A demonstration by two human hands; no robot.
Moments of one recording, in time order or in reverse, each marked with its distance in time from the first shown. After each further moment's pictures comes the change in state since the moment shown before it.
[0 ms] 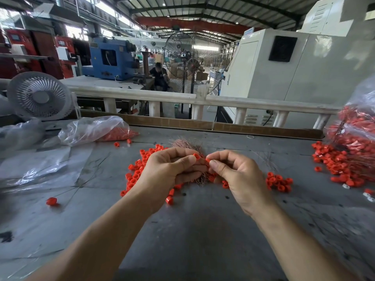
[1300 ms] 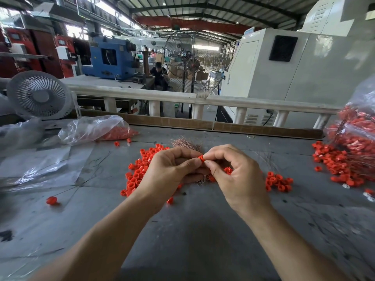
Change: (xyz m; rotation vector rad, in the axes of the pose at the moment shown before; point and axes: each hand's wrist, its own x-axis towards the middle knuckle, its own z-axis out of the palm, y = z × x) left_hand -0.004 -0.002 0.006 0.207 -0.006 0.071; right_hand -0.006 -0.007 0.008 -0.419 0.086 -0.484
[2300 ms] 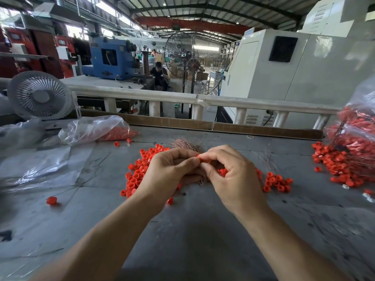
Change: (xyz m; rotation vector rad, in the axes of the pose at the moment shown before) left_hand 0.001 -0.004 -0.001 -0.022 0.037 -0.003; right_hand 0.000 0.000 0.004 -0.132 -0.031 -0.072
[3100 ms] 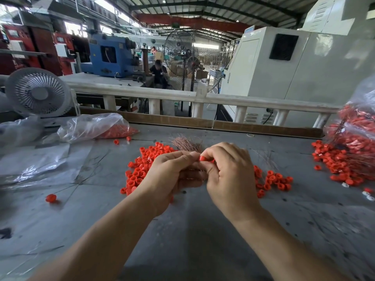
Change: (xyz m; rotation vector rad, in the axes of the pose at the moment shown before) left_hand 0.000 0.003 0.004 -0.114 -0.004 -0.155; right_hand -0.002 -0.008 0.011 -0.334 0.117 -0.081
